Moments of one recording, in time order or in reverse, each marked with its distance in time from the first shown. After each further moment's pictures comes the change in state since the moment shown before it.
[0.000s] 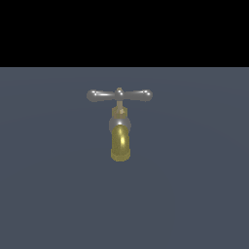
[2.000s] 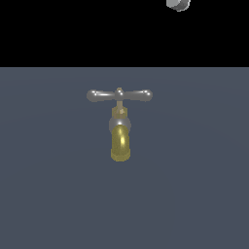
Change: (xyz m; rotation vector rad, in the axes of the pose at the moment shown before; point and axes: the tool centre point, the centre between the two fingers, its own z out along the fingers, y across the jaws) arm 0.063 0.083 0.129 0.004 -0.014 -0.632
